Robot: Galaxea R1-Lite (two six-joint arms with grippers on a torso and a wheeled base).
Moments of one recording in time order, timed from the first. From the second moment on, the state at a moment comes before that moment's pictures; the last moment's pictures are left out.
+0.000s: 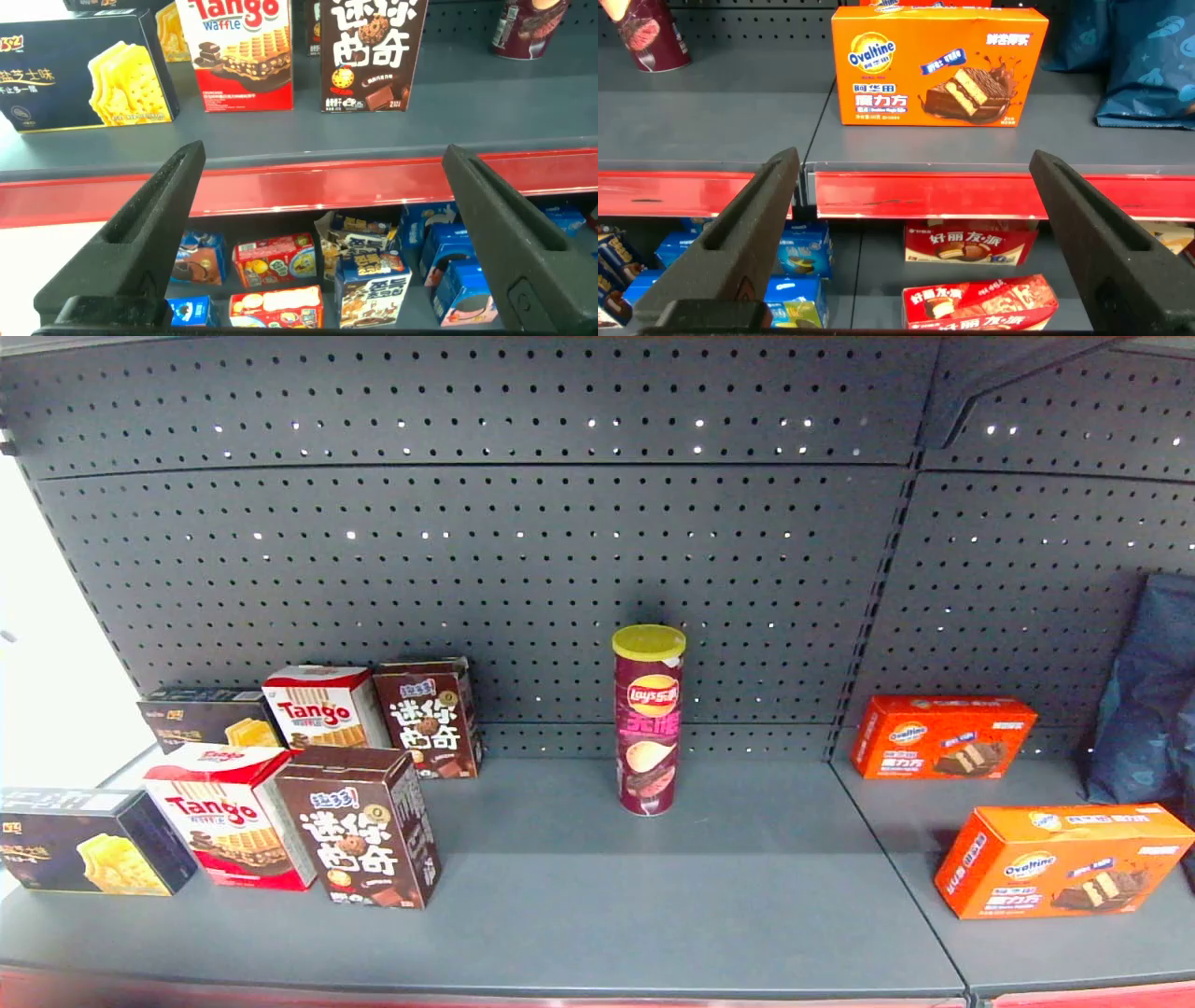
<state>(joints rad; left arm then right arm) 0.00 0.00 0.00 0.00 -0.07 0.01 0.00 0.00 0.00 0.00 0.00 0.00</state>
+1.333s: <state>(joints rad) 0.00 0.00 0.00 0.00 -0.07 0.01 0.00 0.00 0.00 0.00 0.00 0.00</state>
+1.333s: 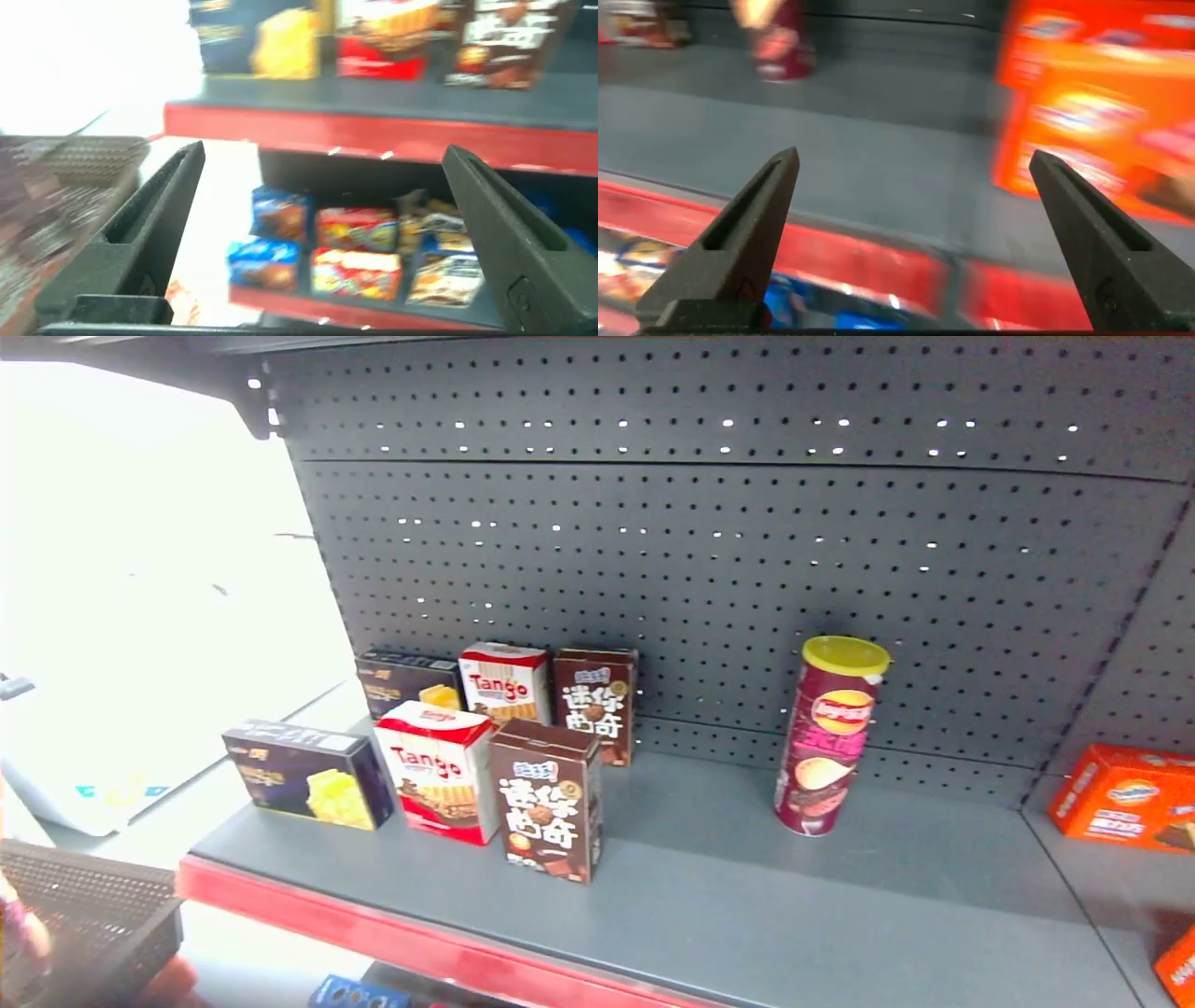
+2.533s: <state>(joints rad) 0.00 0.00 0.00 0.00 -0.07 0.01 0.00 0.00 0.00 0.00 0.00 0.00</state>
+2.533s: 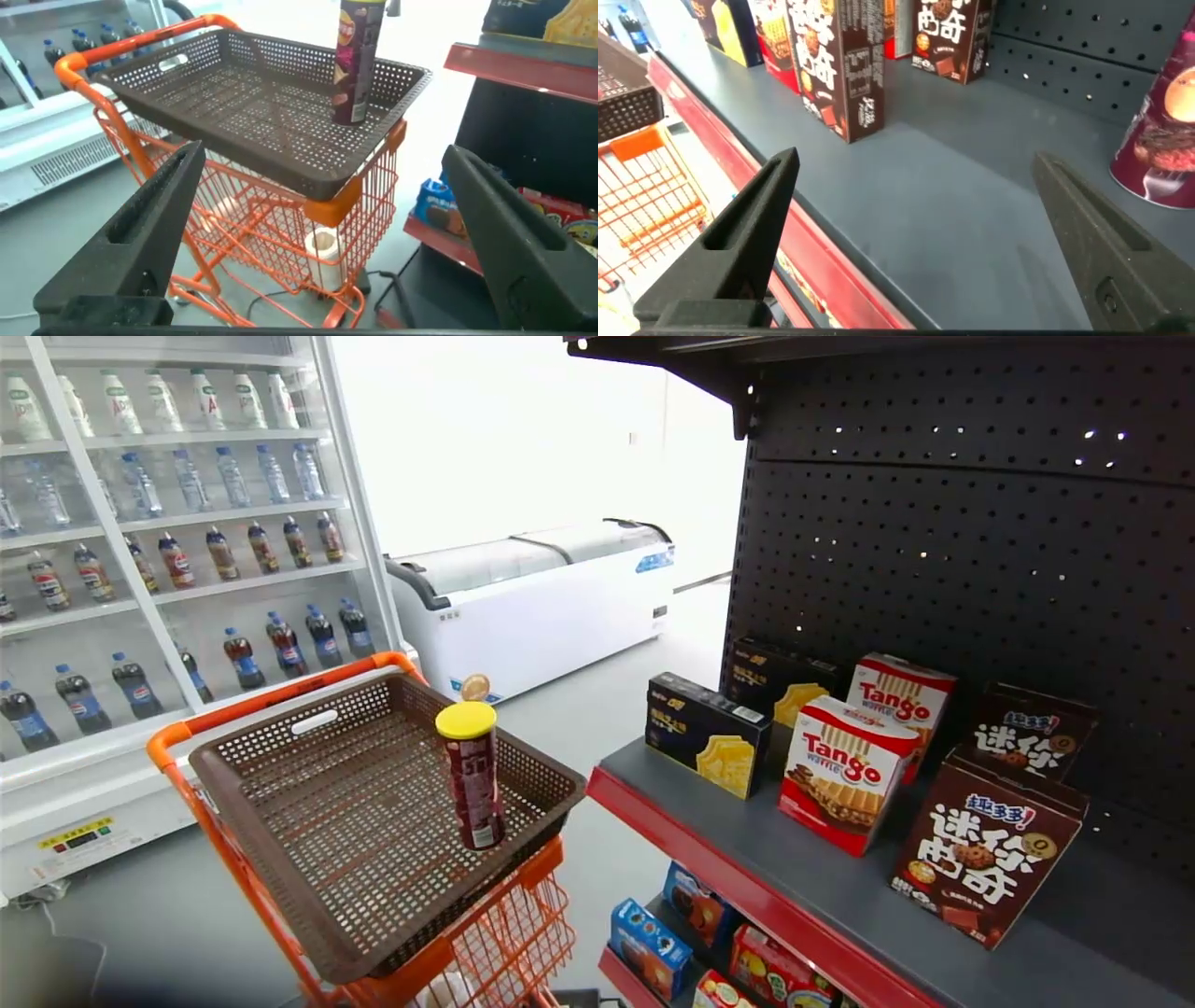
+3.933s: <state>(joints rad) -0.13 1.16 -0.53 -0.26 -0.08 0.20 0.00 0.00 0.00 0.00 0.00 0.00</state>
